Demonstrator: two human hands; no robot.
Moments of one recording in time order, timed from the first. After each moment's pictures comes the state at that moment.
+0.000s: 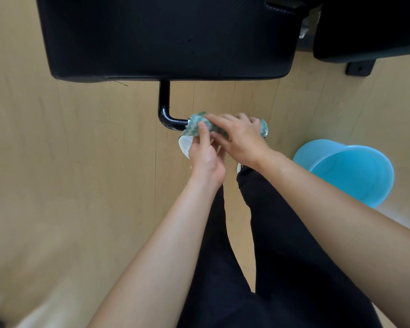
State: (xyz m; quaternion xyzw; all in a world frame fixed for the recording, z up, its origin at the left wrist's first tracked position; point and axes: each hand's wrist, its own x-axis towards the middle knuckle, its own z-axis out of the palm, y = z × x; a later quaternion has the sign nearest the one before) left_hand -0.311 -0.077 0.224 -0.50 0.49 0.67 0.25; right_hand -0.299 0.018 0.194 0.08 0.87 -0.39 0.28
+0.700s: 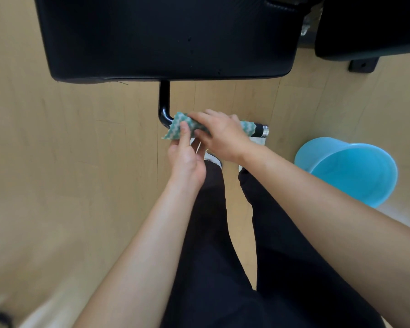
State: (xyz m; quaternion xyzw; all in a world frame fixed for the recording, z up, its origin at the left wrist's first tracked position) left_hand -0.329 -0.111 0.231 -0.50 0.51 0.67 0.20; right_hand -0.327 -0.007 0.203 0.05 0.84 -0.44 0.30
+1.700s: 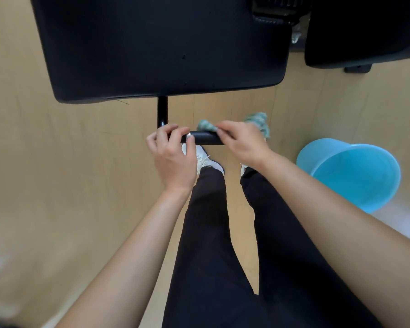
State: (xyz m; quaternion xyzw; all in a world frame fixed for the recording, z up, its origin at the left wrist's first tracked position) left_hand -0.339 -0.138 0.236 0.03 0.98 0.19 0.09; right_hand -0.310 0.031 0.201 0.18 0.81 -0.49 0.29
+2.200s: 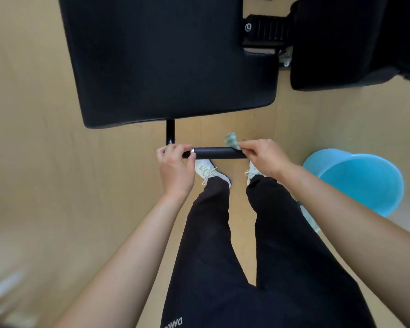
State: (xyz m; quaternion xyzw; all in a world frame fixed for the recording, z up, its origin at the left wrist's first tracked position) left_hand -0.360 -0.137 0.257 0.02 0.96 0.16 0.22; right_hand -0.283 0.081 0.201 0.18 0.81 -0.43 0.35
